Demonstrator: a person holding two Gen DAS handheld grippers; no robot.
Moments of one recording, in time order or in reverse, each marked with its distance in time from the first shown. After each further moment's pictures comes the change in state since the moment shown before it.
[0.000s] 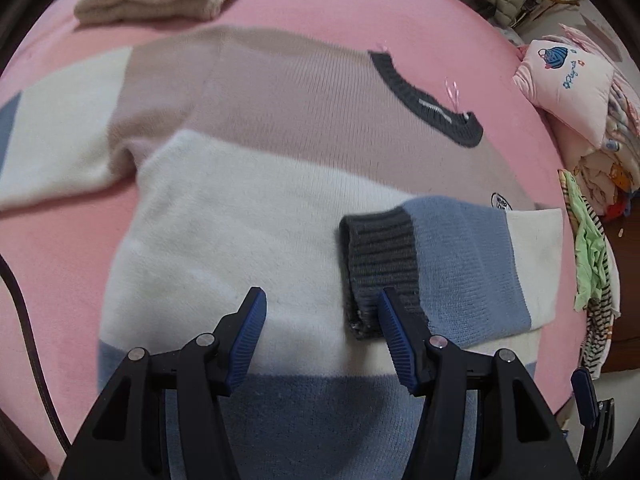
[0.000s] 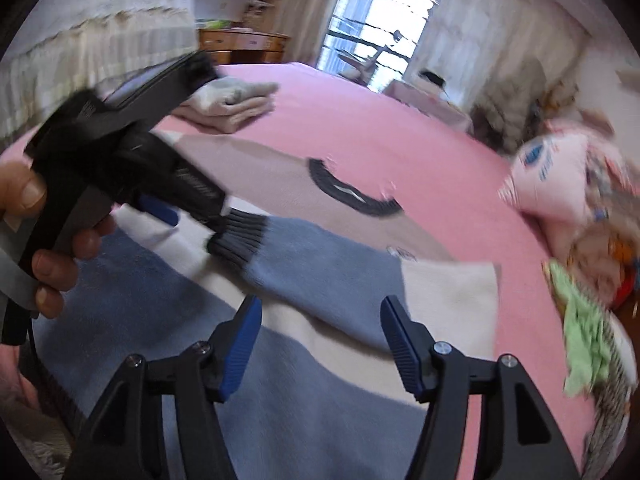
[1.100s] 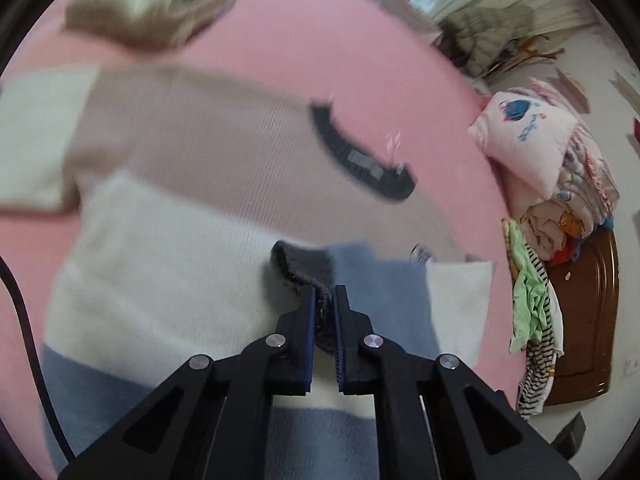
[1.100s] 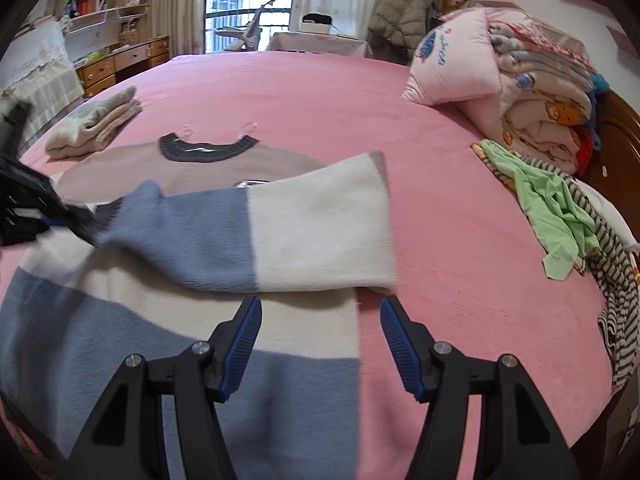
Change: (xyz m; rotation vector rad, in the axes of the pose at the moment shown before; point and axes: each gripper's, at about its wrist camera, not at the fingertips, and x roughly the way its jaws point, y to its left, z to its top) left arm -0.030 -0.046 0.020 -0.058 -0.174 -0.200; right arm 0.033 -0.121 -0.053 0.339 0.123 -0.141
